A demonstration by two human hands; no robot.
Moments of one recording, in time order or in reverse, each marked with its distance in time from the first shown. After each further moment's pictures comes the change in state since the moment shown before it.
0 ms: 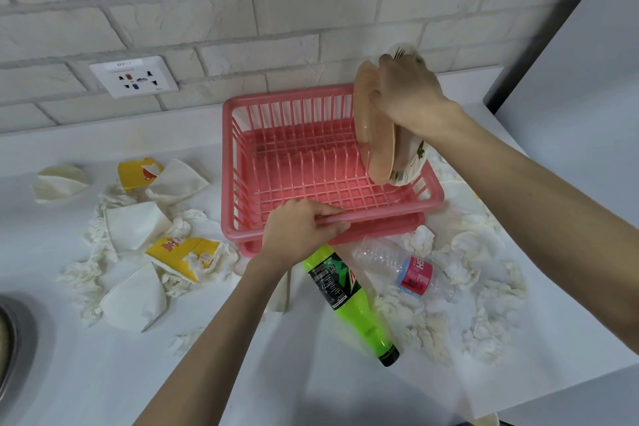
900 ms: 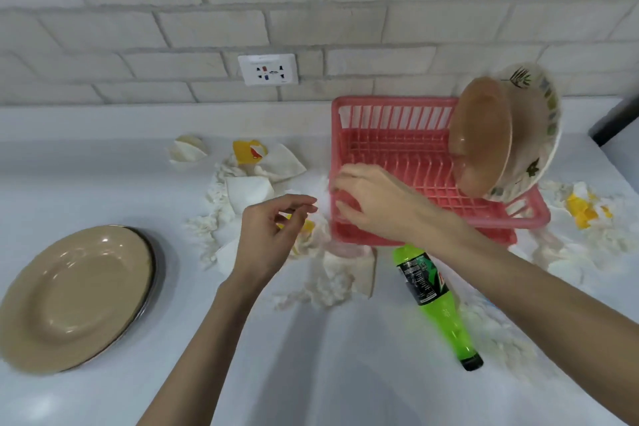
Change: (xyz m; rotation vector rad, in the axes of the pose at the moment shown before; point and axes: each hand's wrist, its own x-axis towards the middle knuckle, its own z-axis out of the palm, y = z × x) left_hand -0.133 -0.085 -0.106 -0.511 0.499 -0.157; right_hand -0.120 -0.172 0.052 0.214 -0.174 -0.754
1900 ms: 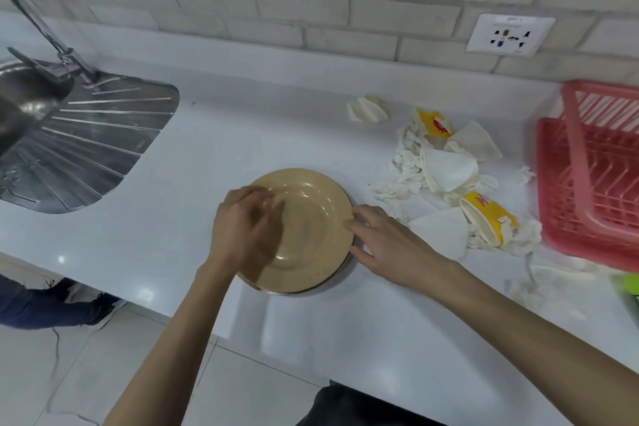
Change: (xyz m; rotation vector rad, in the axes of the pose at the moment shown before) left_hand -0.080 -0.194 -0.328 0.624 0.194 -0.229; right_hand 0.120 -0.241 0.173 0.149 -0.299 -0.107
